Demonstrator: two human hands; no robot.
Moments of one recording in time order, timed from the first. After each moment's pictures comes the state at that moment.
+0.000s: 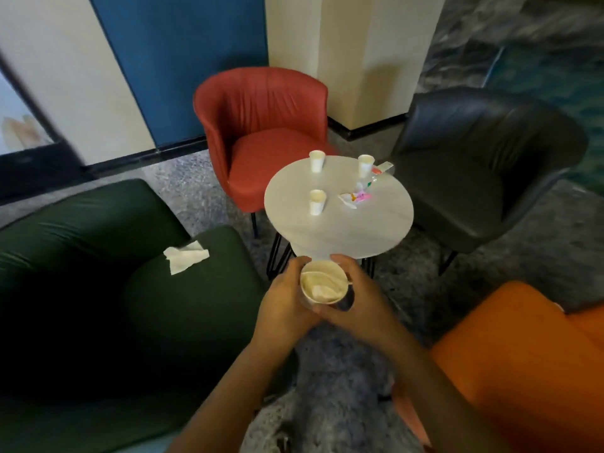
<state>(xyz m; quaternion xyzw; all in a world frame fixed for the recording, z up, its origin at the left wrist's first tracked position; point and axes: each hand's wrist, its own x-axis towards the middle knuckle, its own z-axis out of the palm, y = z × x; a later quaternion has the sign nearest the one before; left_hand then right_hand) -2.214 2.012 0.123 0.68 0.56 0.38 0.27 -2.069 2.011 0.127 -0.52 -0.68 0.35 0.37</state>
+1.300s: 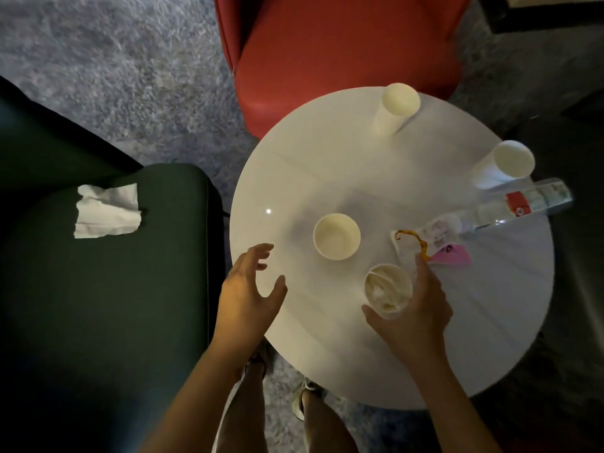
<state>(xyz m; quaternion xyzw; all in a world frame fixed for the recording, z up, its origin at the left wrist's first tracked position) -2.171 2.419 -0.089 0.42 0.79 0.33 0.30 -1.957 2.480 -0.099 -0.67 -0.68 0.26 0.14</state>
